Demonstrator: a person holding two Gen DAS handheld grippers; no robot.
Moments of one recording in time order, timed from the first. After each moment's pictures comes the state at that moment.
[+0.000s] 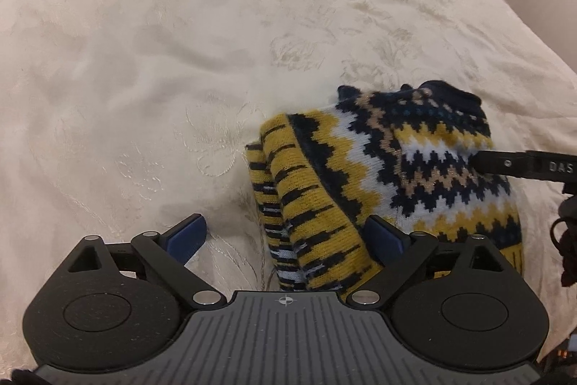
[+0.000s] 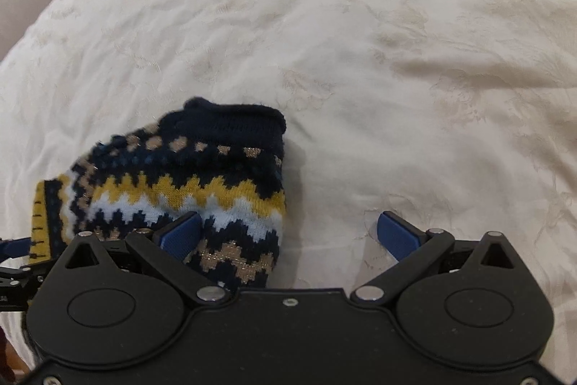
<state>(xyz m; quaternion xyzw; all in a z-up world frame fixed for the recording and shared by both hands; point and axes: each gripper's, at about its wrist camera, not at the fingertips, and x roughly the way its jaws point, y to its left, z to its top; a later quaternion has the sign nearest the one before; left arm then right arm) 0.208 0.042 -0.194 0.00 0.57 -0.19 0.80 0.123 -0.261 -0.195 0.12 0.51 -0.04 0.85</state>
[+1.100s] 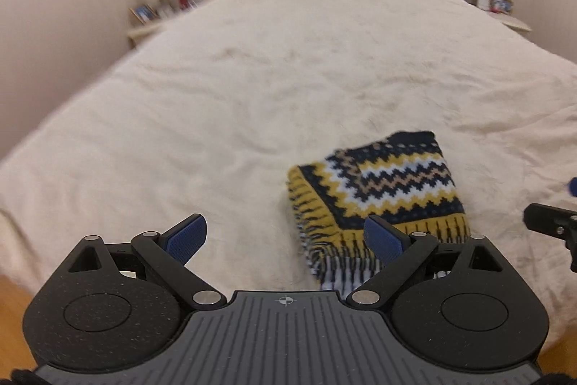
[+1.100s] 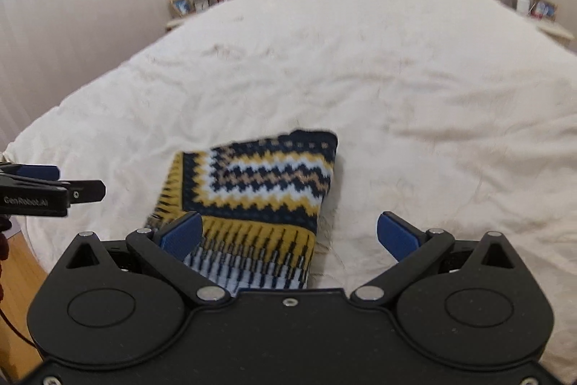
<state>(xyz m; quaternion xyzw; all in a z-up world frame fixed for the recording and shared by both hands) 0.053 0.014 -0.047 0.12 0.41 -0.08 0.90 -0.066 -0.207 -0.080 0.06 0.35 0.00 0.94</state>
